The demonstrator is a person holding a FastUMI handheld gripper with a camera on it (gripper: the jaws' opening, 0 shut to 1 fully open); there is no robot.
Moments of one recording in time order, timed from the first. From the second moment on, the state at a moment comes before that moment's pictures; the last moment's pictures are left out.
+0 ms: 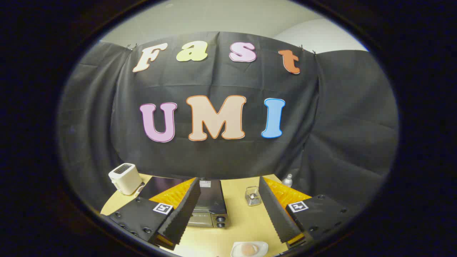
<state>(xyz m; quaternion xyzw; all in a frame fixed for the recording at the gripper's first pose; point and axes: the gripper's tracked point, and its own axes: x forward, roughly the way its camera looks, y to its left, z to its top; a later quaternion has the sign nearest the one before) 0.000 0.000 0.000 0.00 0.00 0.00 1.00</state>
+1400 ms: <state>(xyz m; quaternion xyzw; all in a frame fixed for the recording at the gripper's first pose) 0.054 0.115 -0.073 0.00 0.03 -0.01 1.00</state>
